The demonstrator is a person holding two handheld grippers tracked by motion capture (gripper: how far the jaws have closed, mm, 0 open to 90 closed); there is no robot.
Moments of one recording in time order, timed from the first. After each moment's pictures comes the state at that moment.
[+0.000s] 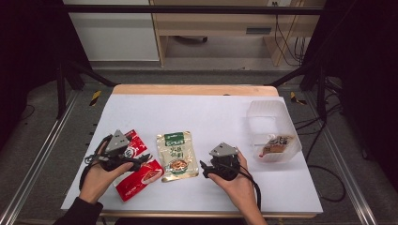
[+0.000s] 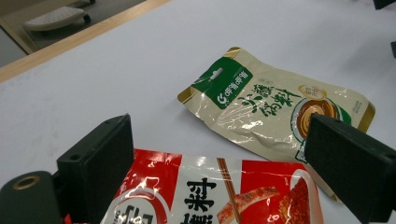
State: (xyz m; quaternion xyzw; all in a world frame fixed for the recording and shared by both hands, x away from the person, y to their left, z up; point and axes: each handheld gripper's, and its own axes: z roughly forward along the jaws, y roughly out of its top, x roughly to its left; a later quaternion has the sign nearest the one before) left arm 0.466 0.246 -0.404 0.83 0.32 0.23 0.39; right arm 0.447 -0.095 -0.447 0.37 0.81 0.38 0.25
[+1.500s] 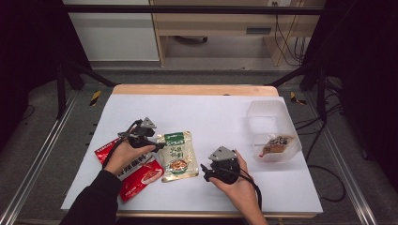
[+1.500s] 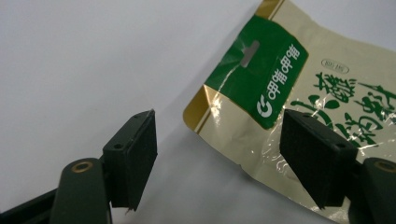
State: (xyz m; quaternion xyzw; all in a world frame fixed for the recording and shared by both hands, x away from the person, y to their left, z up) left arm 0.562 0.208 -0.459 0.88 0.33 0.13 0.31; right arm 0.441 -0.096 -0.453 0.35 0.82 0.37 0.26
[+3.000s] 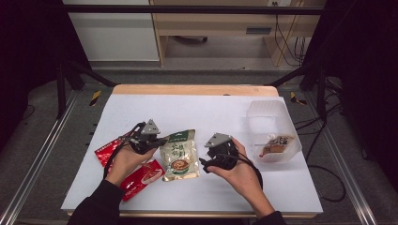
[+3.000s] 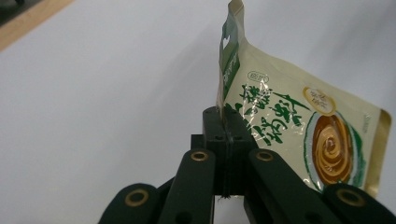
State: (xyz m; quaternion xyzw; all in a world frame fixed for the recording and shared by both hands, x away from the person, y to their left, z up) left arm 0.516 0.187 -0.410 0.88 0.26 0.17 0.36; right arm 0.471 -0.089 -0.414 0.30 0.87 0.32 0.22
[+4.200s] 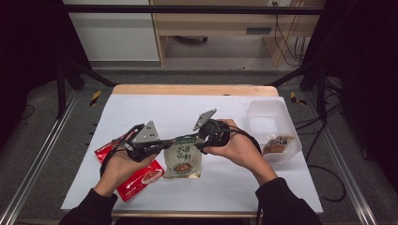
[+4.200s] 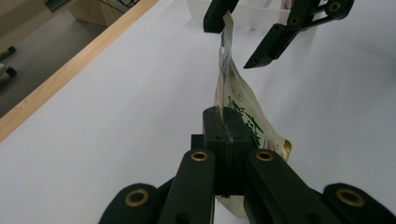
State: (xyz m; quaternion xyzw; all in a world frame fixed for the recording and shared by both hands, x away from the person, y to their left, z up) left arm 0.466 0.175 -0.353 0.88 0.17 0.18 0.41; right arm 0.508 -0.065 -0.354 0.18 0.93 0.27 0.17
